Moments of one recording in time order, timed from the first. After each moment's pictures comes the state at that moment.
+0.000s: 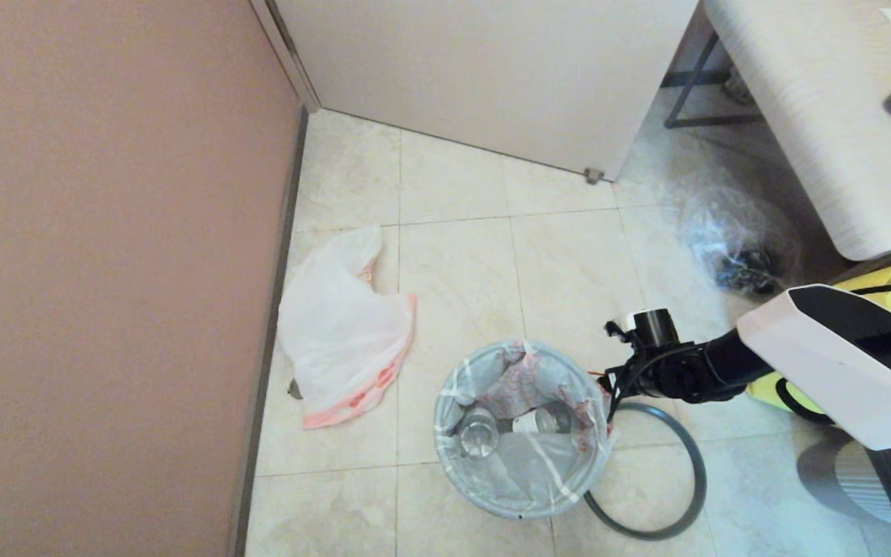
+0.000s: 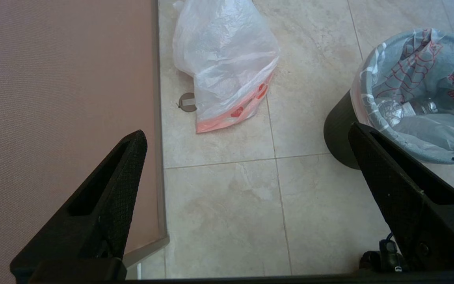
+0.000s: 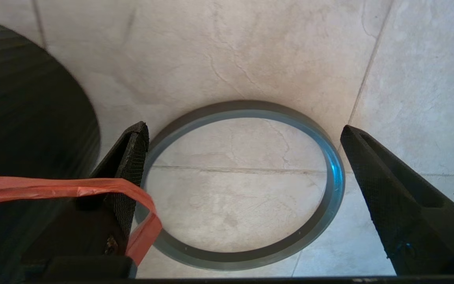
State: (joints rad) left arm 0.00 0.00 -0.01 0.03 -0.01 0.00; right arm 0.23 2.50 -1.48 -0.27 -0.23 -0.03
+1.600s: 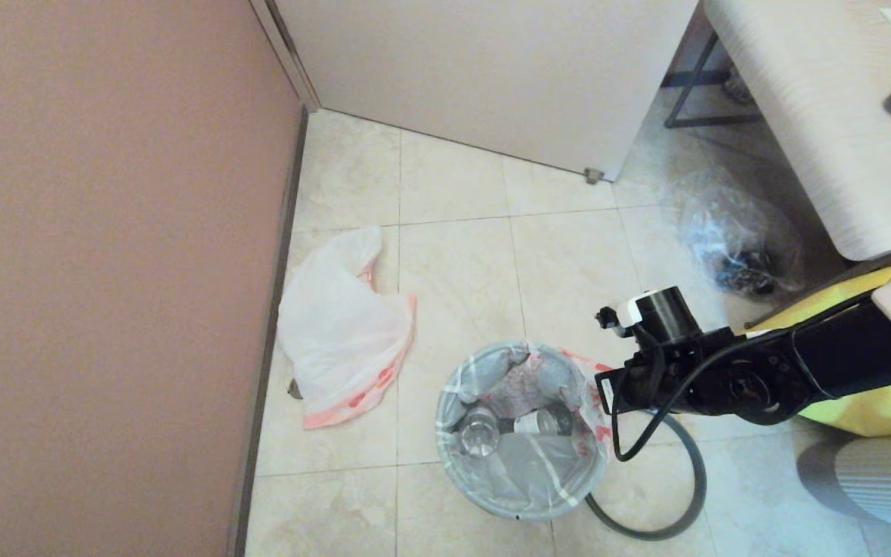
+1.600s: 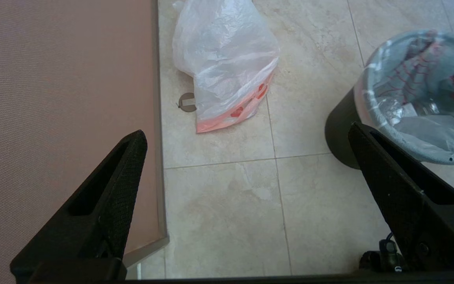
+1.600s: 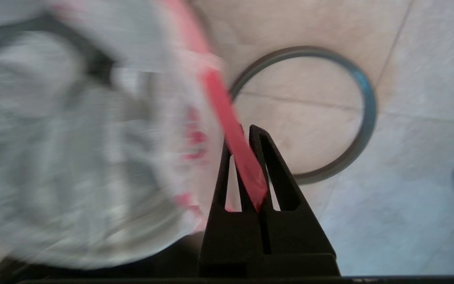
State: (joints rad) left arm 0.00 0.00 -0.01 0.03 -0.01 0.01; right arm 0.46 2.02 -1.11 -0.13 -0.26 0.15
